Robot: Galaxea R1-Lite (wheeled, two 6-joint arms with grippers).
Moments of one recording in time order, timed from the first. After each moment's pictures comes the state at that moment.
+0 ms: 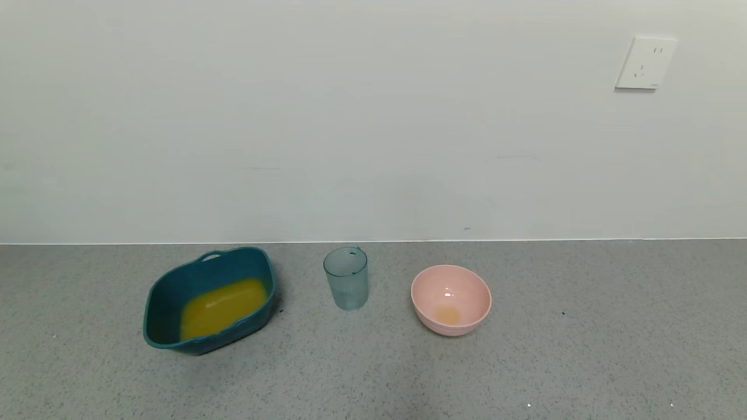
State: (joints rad) left arm 0.00 0.00 -0.08 -0.04 0.09 -0.01; right arm 0.00 0.00 0.00 0.00 0.00 0.01
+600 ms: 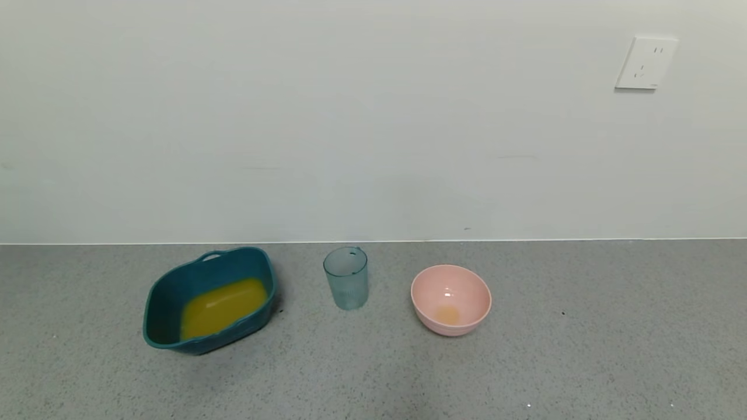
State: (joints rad) left arm 0.00 0.00 0.00 0.00 0.00 -0.01; right arm 0.00 0.00 0.00 0.00 0.00 0.01
